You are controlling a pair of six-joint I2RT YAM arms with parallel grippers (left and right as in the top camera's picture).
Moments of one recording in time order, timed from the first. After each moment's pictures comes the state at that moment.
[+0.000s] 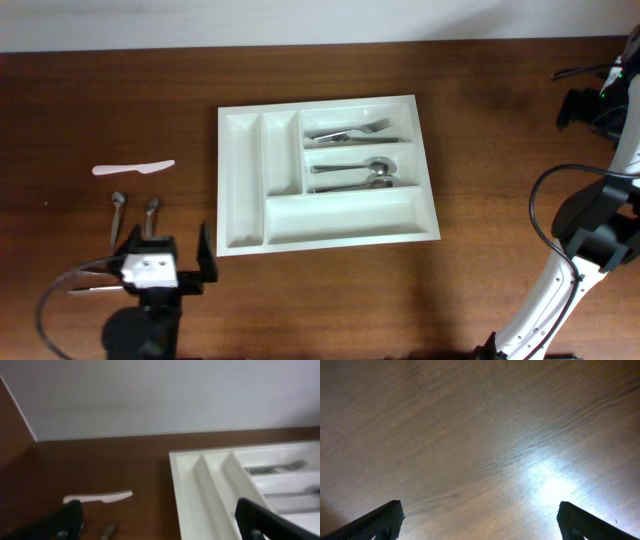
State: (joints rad) left arm 0.00 0.21 0.43 -0.38 -0.04 0.05; right arm -0.48 2.36 2.45 -1.54 0.12 0.04
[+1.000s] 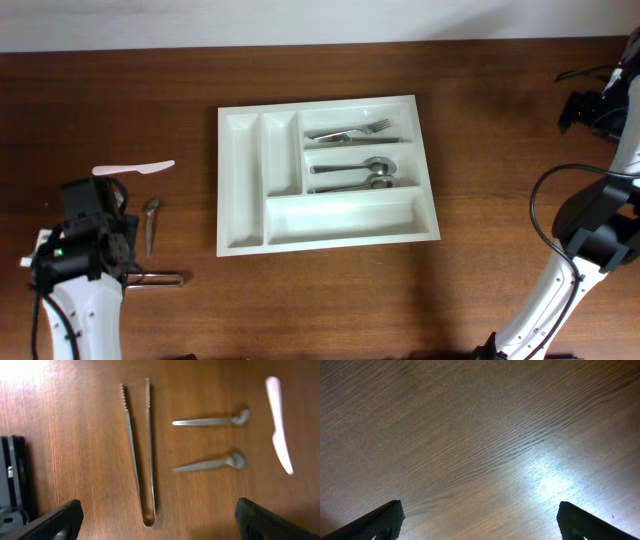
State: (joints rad) left arm 0.29 1.13 1.01 -1.14 -0.37 -1.16; right arm -0.48 2.36 2.45 -1.54 0.13 0.05
